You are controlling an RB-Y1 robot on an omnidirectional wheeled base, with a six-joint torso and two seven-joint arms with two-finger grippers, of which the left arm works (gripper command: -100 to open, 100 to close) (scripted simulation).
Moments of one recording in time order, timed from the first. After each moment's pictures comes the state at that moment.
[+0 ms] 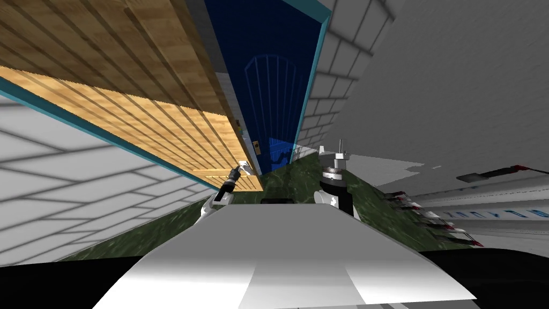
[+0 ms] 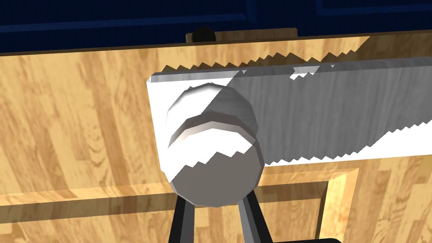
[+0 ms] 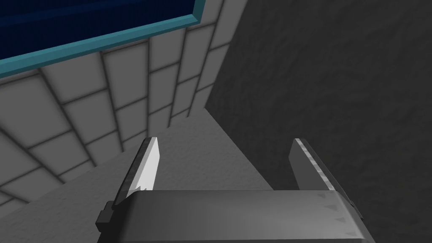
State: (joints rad) arm 0.22 0.50 -0.06 -1.35 0.18 -0.45 0.30
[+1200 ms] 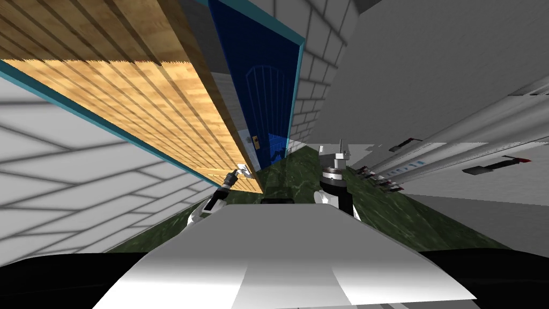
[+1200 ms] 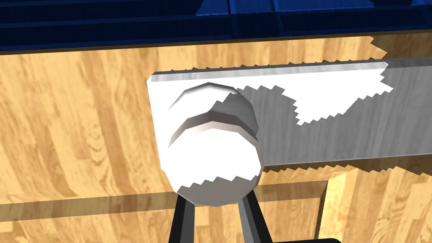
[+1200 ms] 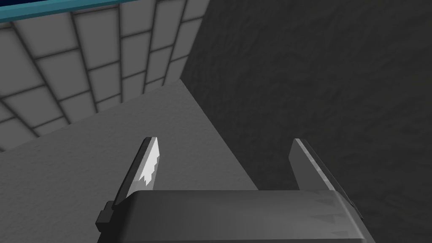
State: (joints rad) arm 0.32 0.62 -0.12 -1.38 0.20 -0.58 0.38
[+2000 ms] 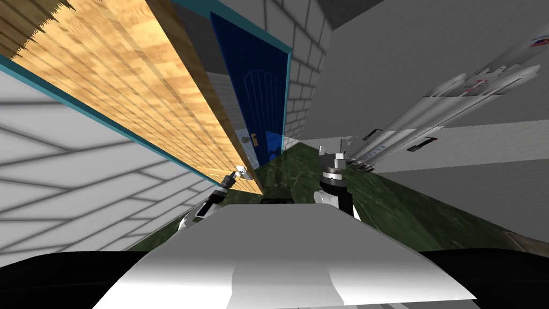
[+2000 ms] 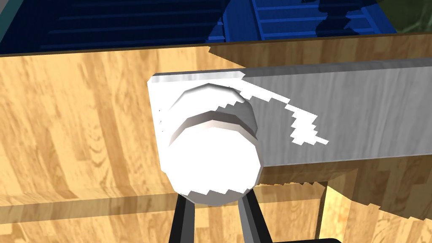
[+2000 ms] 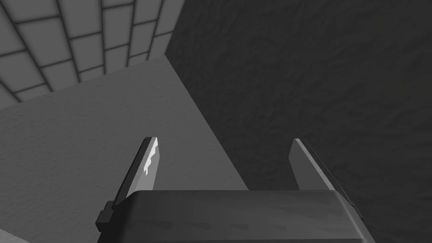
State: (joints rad) arm 0.36 0.70 -0.16 -1.35 0.20 -0.69 0.43
